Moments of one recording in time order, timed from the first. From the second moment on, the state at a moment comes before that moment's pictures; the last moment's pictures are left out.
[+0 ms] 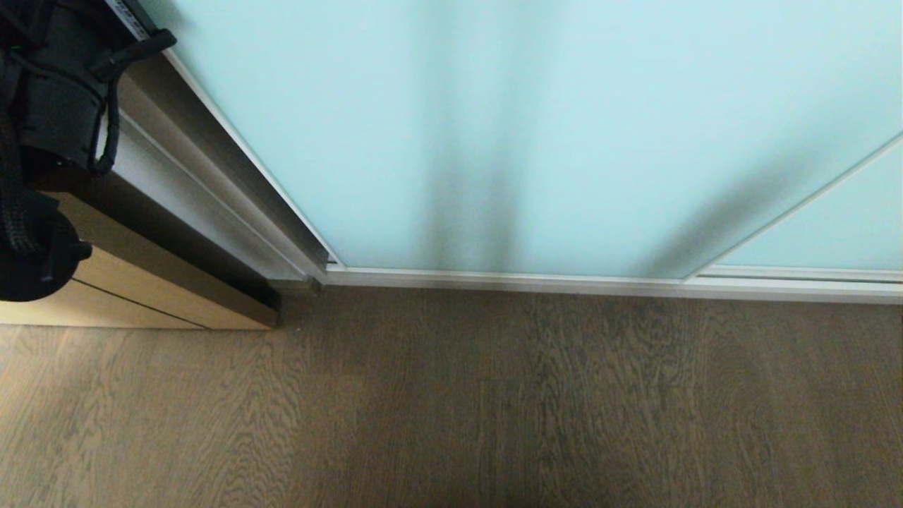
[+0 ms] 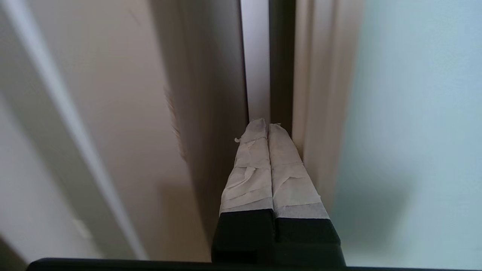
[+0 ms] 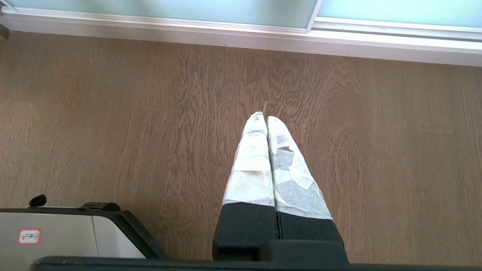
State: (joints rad) left arm -0.06 1.67 -1.21 -1.29 0.23 0.16; right arm 0.00 0.00 0.00 -0.01 0.00 0.02
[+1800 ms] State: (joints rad) left arm -0.50 1.96 -1.47 -1.29 0.24 0.23; right arm 0.00 0.00 0.00 -0.01 0.00 0.02
